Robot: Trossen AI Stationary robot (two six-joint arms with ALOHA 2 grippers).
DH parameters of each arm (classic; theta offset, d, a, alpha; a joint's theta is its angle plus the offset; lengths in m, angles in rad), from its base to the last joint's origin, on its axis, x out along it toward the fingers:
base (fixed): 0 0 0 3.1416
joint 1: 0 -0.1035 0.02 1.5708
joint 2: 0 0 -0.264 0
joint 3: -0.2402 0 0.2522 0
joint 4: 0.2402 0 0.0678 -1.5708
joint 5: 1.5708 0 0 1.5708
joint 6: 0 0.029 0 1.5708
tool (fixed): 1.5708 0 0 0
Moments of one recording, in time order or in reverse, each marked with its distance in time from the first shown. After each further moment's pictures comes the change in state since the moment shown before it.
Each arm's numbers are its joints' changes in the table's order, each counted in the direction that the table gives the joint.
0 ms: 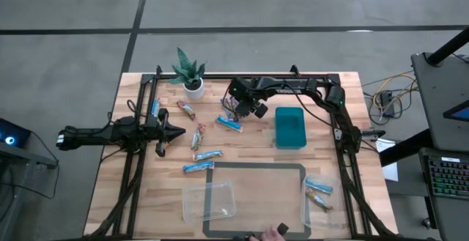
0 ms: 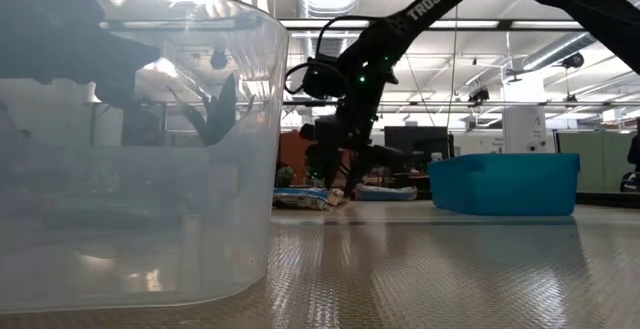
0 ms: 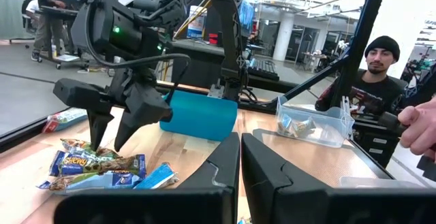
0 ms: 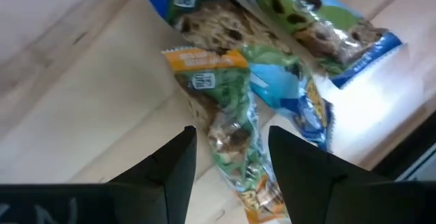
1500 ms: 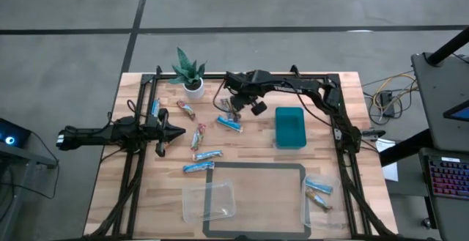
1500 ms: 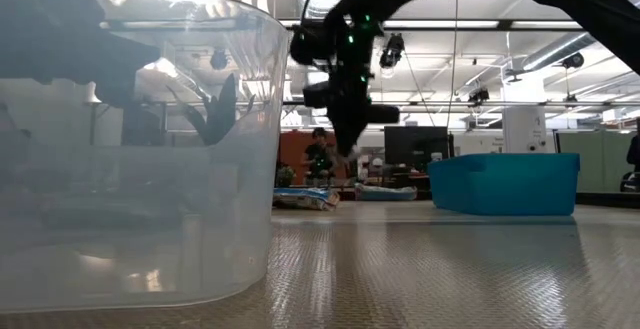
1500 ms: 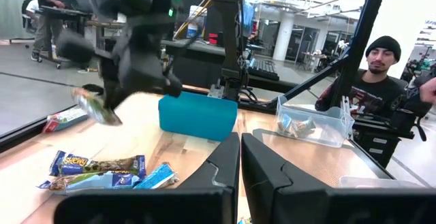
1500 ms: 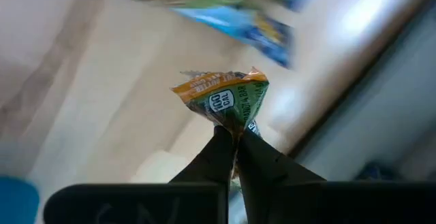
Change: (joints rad) left arm 0.000 0.000 0.000 0.000 0.000 0.000; right arm -0.055 0.015 -0.316 0.404 0.228 0.389
